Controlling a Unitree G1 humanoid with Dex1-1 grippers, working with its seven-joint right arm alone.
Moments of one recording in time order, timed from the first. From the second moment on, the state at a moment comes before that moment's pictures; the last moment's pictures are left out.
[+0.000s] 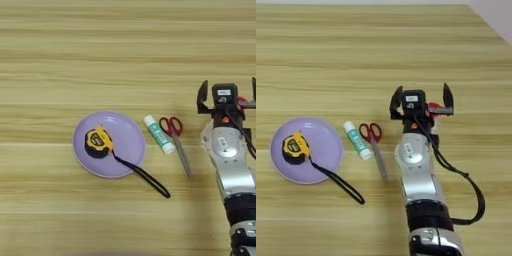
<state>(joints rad) -0.23 -0.27 -0.17 0.40 -0.29 -0.18 -0.33</state>
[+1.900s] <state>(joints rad) -0.33 -0.26 -0.30 0.63 0.04 0.04 -0.19</state>
